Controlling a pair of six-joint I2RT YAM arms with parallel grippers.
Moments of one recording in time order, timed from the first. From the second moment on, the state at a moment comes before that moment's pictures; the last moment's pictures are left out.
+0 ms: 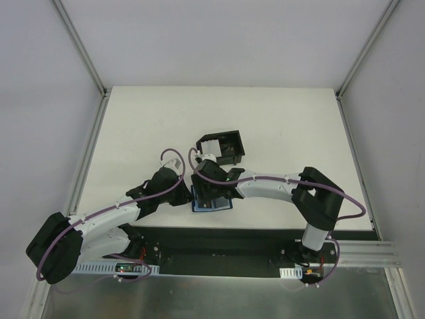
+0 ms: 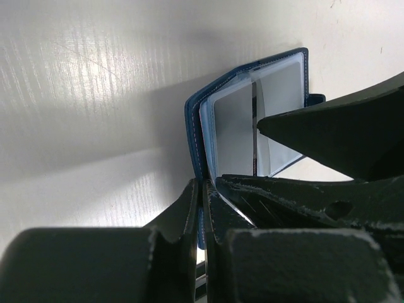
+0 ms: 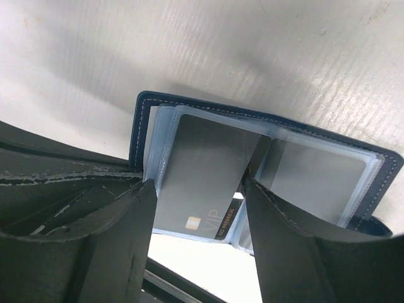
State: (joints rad) left arm -0.70 1.03 0.36 -0.10 0.10 -0.86; right arm 1.10 1.76 1.10 -0.31 0.13 0.68
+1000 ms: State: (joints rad) left arm -0.70 1.02 0.36 -0.10 0.10 -0.86; right arm 1.20 1.85 1.30 -0.60 0.37 0.66
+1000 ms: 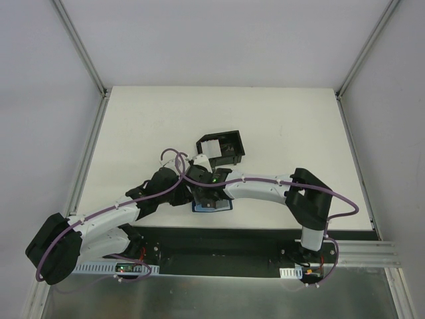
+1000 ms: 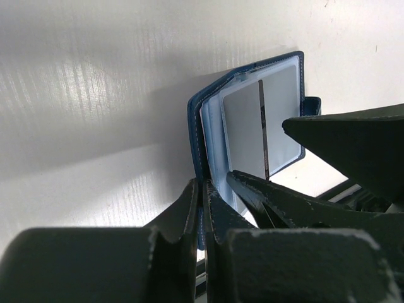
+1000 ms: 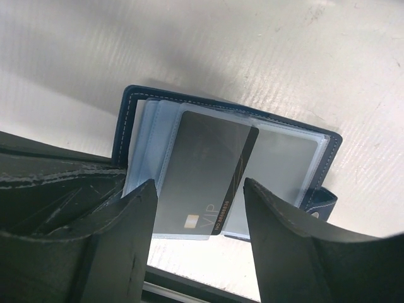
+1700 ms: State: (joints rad) left arm -0.70 1.02 0.36 -0.10 0.10 -0.86; right arm 1.20 1.77 1.29 -0.66 0.44 0.67
